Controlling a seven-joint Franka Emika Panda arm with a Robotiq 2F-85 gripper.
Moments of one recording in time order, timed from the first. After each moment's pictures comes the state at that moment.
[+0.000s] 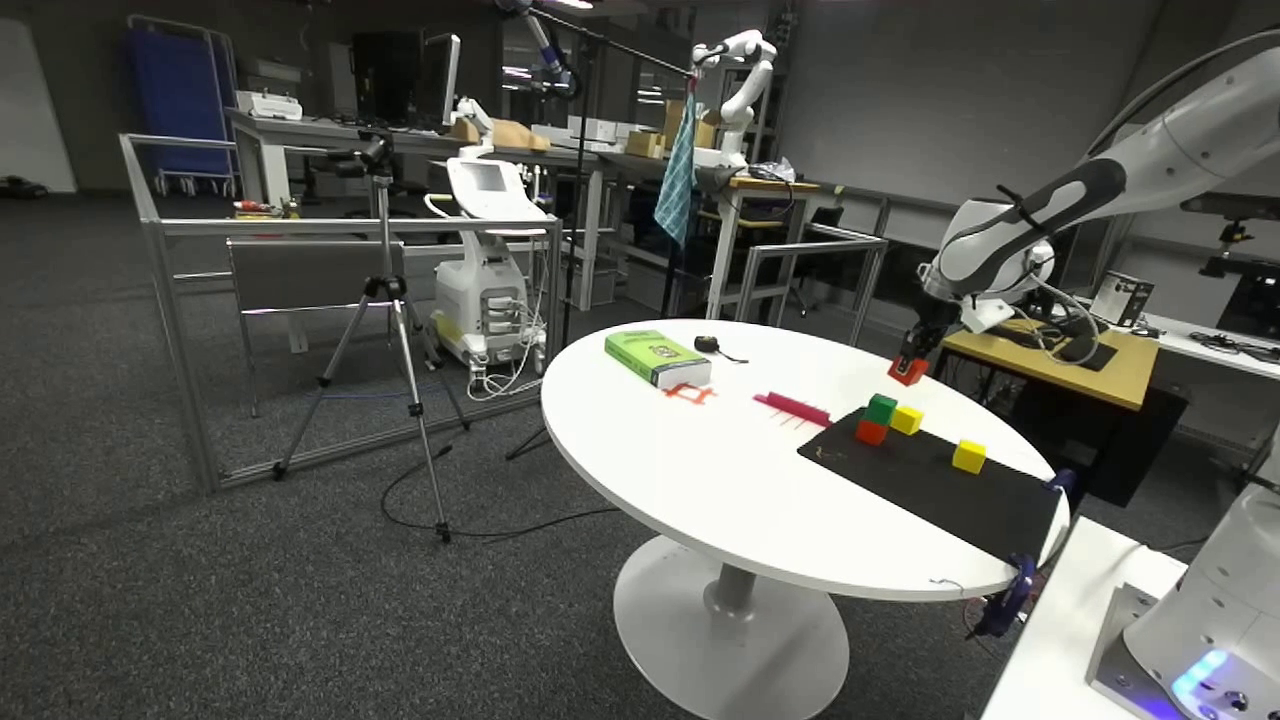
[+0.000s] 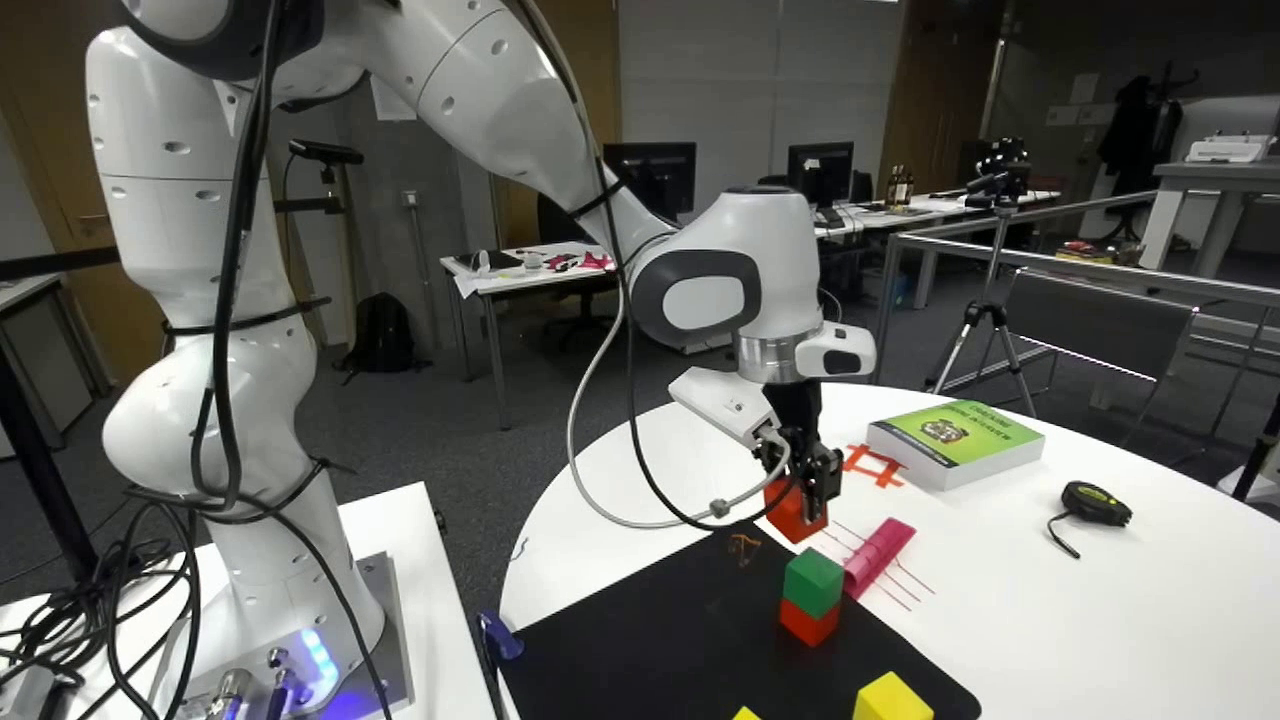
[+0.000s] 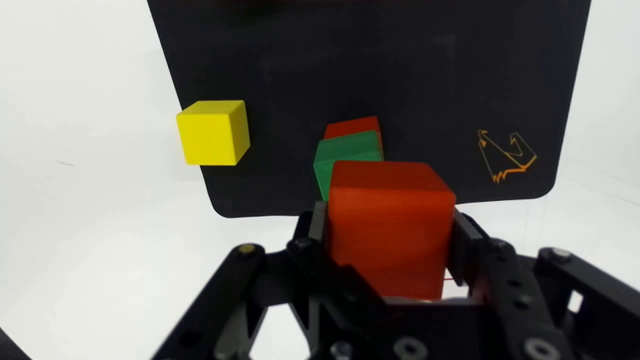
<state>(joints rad) -0.22 0.11 -0.22 -2.31 -0.03 2.58 -0.35</state>
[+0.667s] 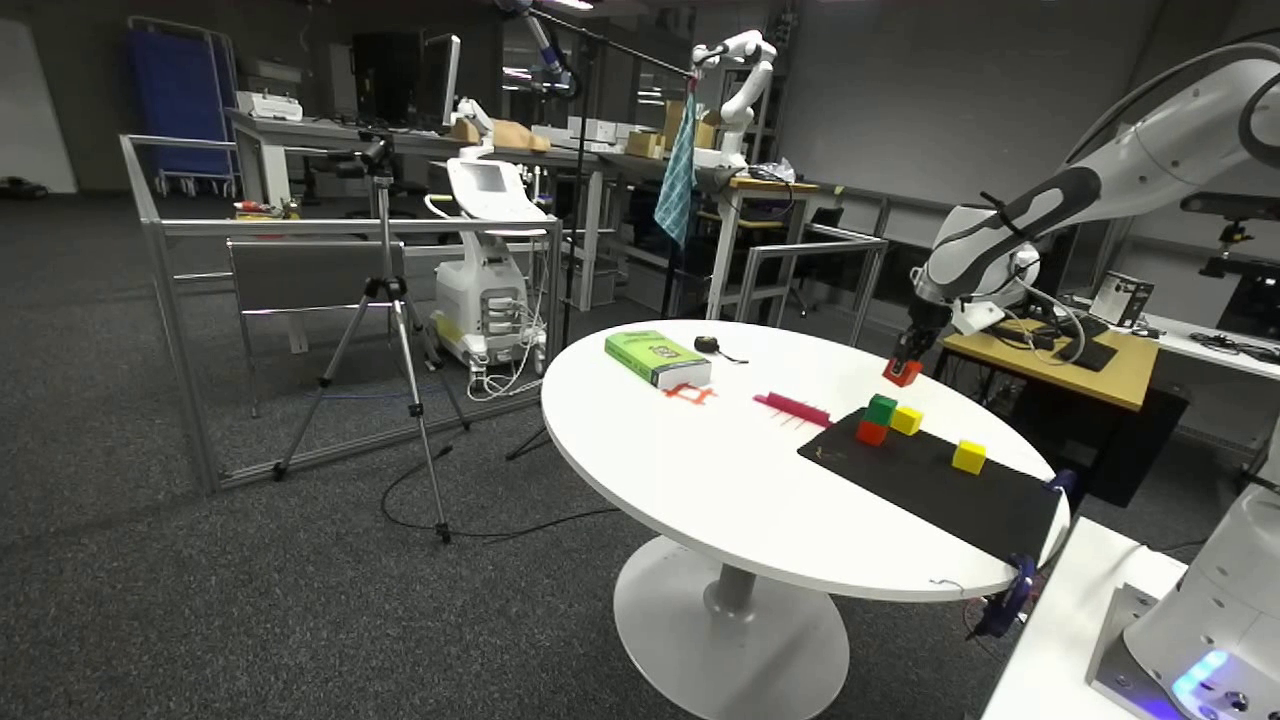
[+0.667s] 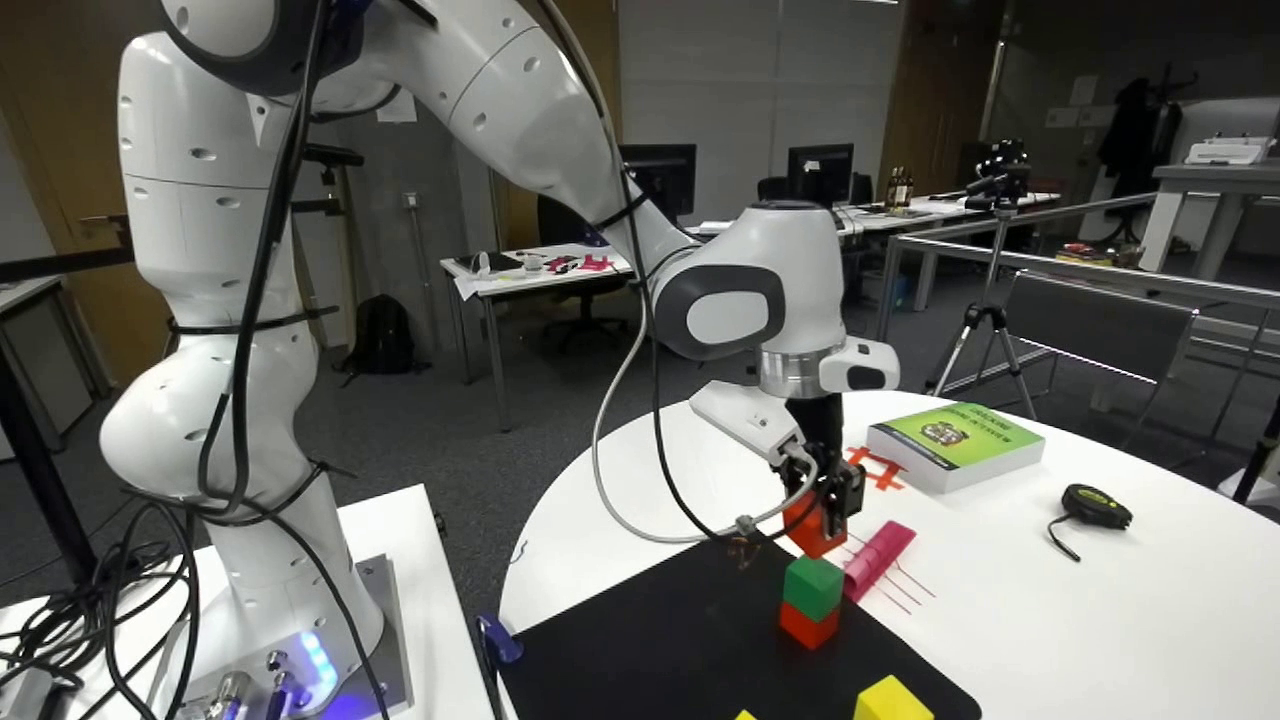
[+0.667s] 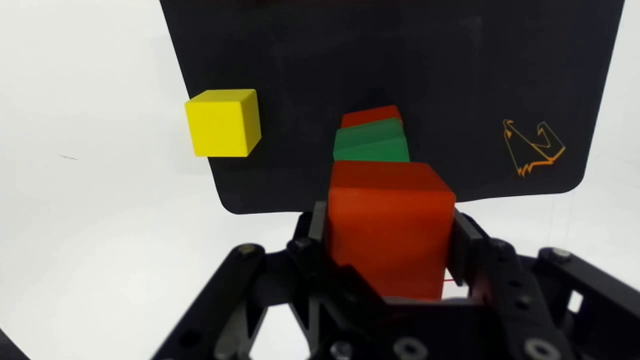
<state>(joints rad) -0.24 0.18 -0.21 -2.24 -0.02 2.58 -0.37</state>
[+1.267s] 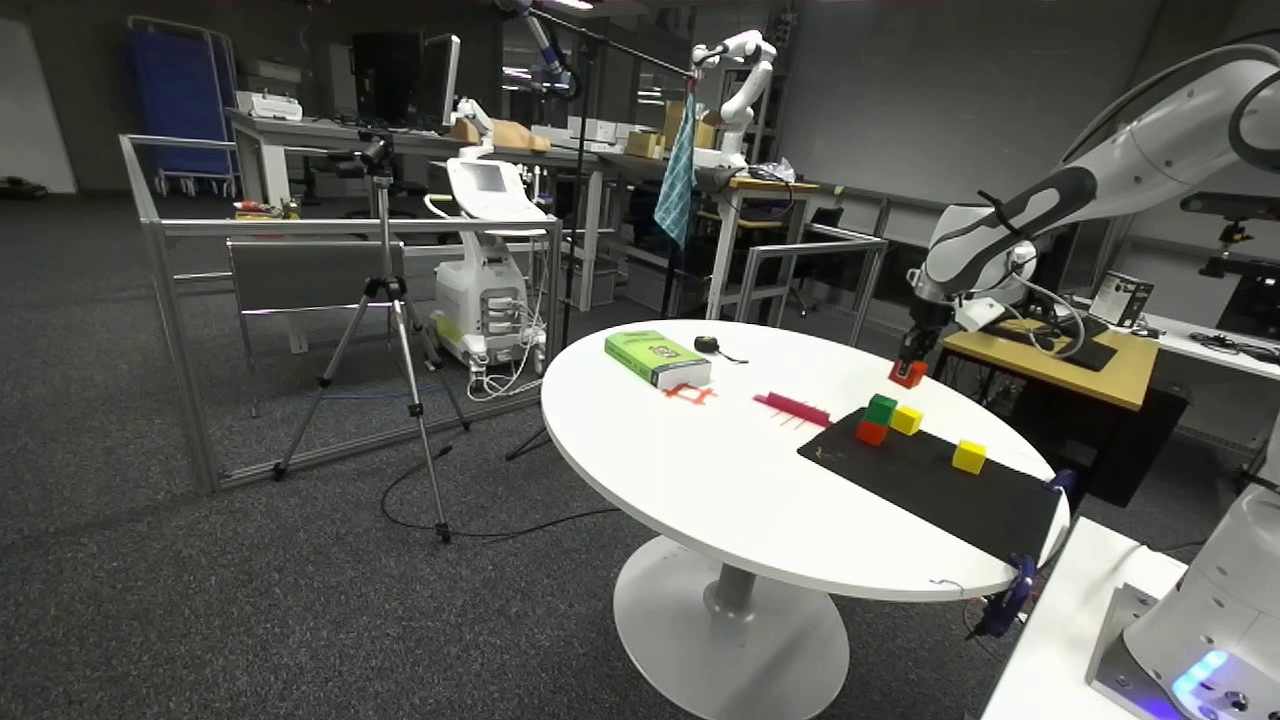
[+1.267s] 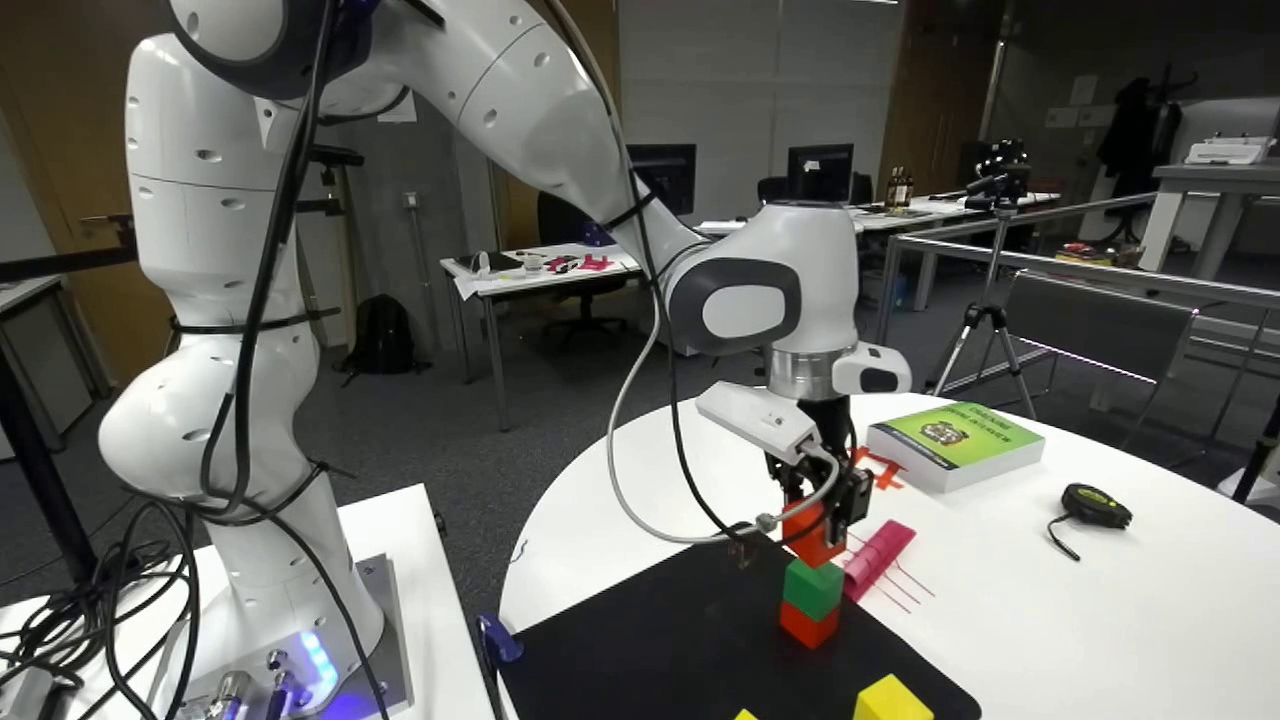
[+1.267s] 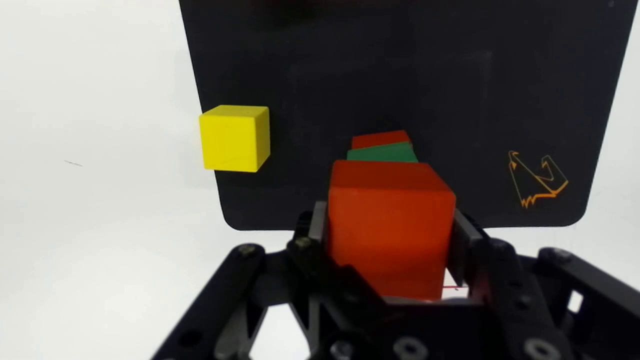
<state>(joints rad) -0.25 0.20 -0.21 -2.19 -0.06 2.49 -0.41</state>
